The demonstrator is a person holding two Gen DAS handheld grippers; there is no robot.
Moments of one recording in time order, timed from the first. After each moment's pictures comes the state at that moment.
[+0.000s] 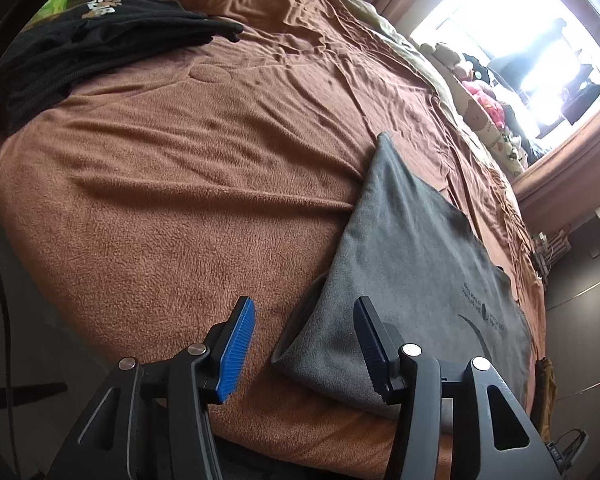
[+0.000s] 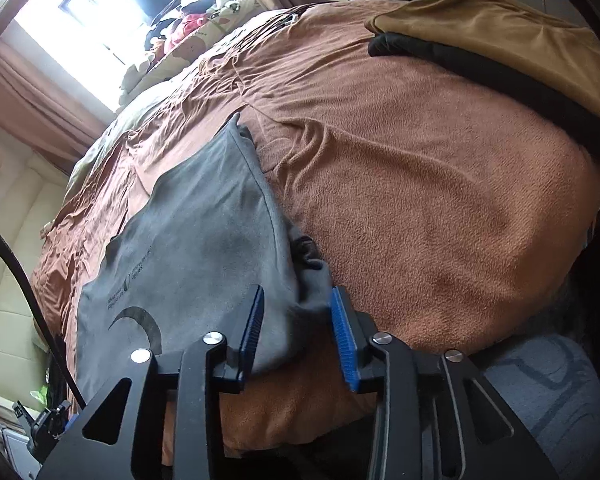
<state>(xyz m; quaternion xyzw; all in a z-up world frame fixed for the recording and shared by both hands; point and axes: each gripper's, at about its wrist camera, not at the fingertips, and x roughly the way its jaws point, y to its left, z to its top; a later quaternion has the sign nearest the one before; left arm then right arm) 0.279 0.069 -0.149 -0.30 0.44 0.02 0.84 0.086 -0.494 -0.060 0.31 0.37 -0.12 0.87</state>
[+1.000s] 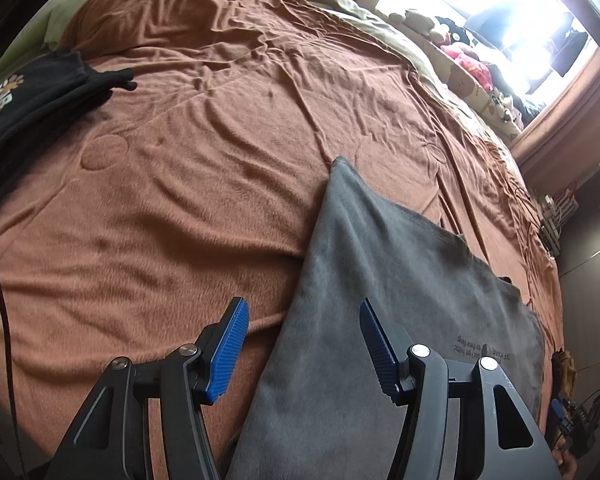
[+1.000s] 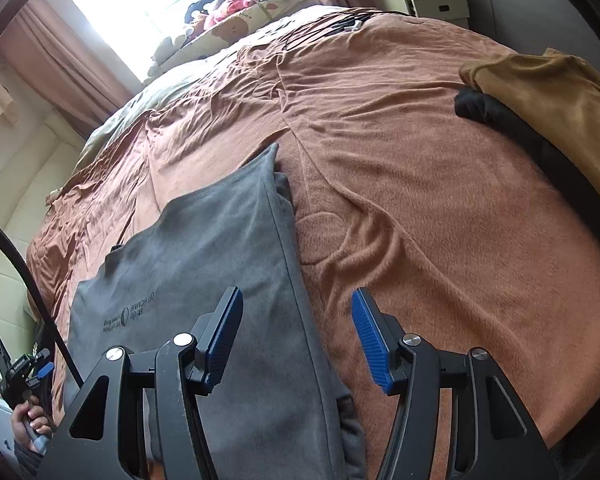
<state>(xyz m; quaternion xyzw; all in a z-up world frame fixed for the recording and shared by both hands) 0.413 0.038 -0.122 -0.22 0.48 -0.02 0.85 0.217 -0.520 -0.045 0.25 0.39 -0.05 0.88</state>
